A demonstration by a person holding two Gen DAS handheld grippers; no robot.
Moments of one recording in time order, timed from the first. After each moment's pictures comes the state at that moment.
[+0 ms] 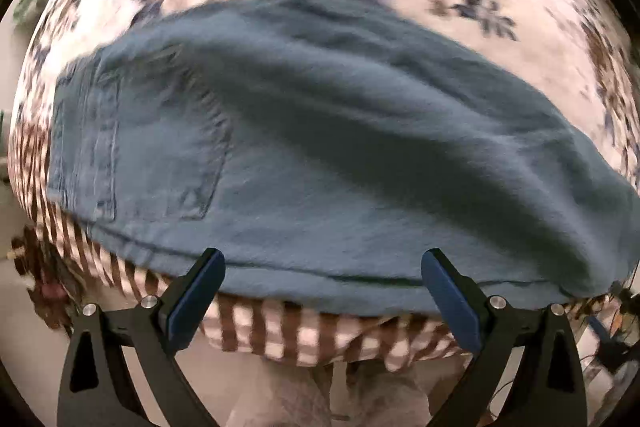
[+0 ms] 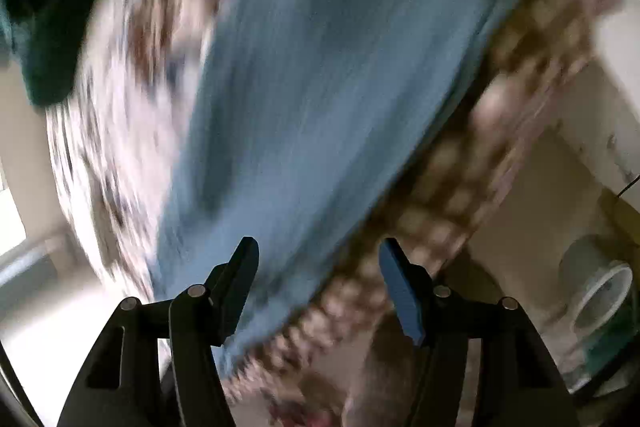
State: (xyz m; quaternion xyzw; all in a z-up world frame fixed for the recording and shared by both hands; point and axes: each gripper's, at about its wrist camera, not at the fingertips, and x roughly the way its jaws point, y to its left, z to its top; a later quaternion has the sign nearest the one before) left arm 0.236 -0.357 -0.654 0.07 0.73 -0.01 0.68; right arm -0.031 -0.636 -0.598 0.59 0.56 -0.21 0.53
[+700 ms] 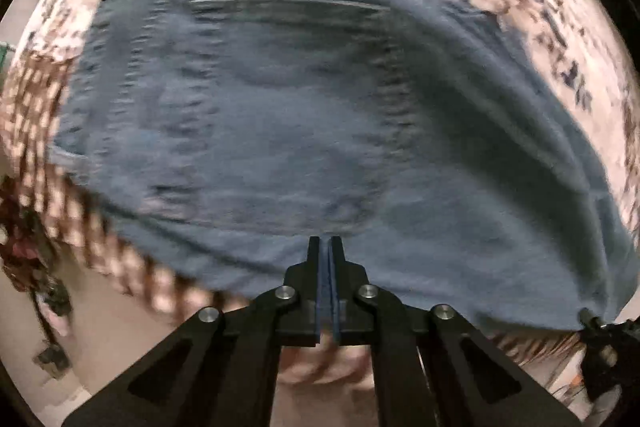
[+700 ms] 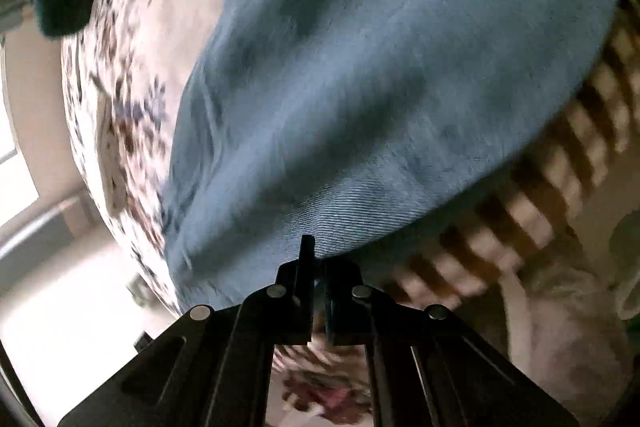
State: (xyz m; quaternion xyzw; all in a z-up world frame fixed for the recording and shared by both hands) left arm 0.244 -0.184 -0.674 0.00 0.72 0.02 0.69; right arm 0.042 -0.498 -0.611 0.61 0.57 -0.15 0.53
